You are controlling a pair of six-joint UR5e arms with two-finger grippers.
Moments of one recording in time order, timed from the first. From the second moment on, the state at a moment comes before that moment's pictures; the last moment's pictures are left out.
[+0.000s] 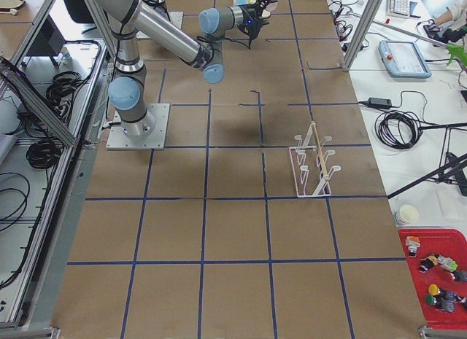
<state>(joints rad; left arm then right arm) -1.45 -1.82 -2.10 0.07 0.21 0.72 1.66 -1.39 2.17 -3.70 -1.10 1.57</state>
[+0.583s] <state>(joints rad) -1.45 -1.82 -2.10 0.07 0.21 0.71 1.75 -1.36 2.16 -3.77 -1.29 1.59</state>
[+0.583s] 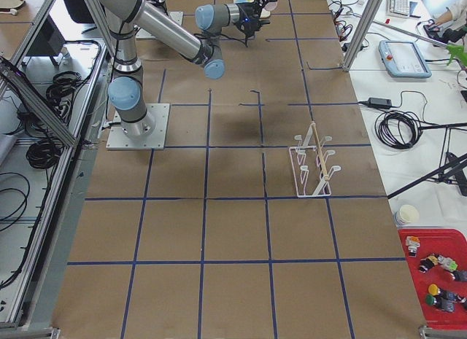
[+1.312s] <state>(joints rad) -1.45 -1.82 -2.10 0.08 0.21 0.70 1.83 -1.29 2.09 -3.78 -1.34 1.64</state>
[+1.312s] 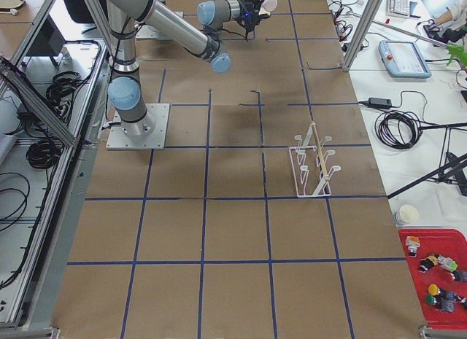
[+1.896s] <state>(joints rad) -1.45 -1.82 -2.10 0.08 0.21 0.70 1.86 -1.24 2.05 -3.78 -1.34 1.67</state>
